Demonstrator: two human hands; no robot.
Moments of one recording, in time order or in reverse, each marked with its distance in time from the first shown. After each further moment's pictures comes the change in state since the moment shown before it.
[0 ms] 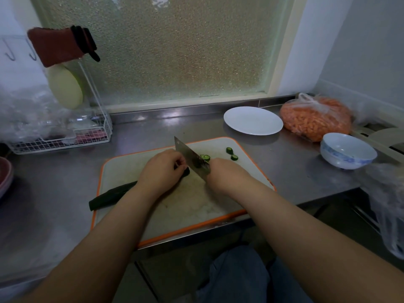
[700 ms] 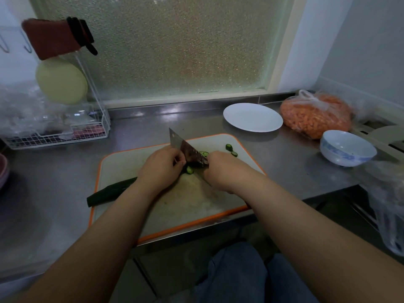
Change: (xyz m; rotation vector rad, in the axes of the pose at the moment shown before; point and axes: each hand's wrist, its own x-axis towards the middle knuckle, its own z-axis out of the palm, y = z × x) left_hand 0.000 0.000 0.002 -0.064 0.014 0.001; right_hand -0.018 -0.010 -0.016 -0.013 -0.013 -0.050
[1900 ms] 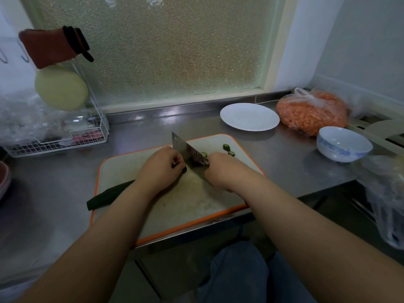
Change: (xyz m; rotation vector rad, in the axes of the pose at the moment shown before) left_hand 0.001 0.004 -0.004 0.015 -0.051 -0.008; right_hand -0.001 0.008 -0.002 0.055 -0.030 0.021
